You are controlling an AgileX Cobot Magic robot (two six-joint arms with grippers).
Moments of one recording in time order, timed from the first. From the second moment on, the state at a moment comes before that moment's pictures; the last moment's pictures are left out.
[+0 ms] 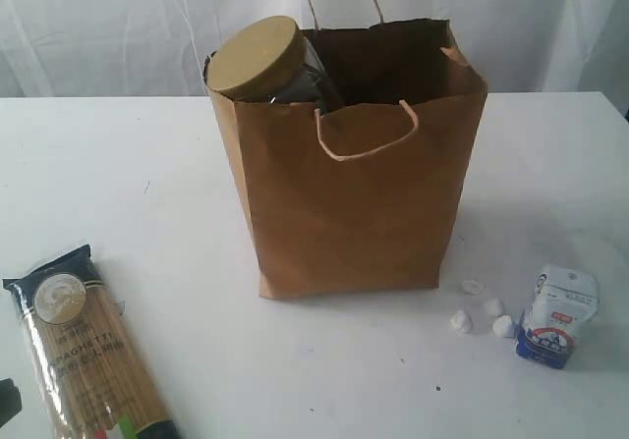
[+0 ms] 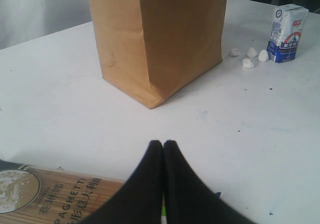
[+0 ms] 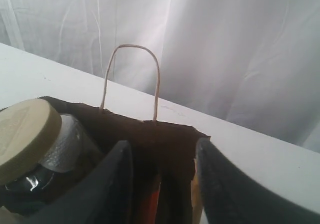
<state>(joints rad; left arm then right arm) -0.74 0.00 0.02 -0.12 0.26 0.16 0.67 1.21 -1.30 -0.62 0.65 0.48</state>
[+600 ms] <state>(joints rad) -0.74 0.00 0.02 -0.12 0.26 0.16 0.67 0.88 -1.26 -0.81 1.03 0.65</state>
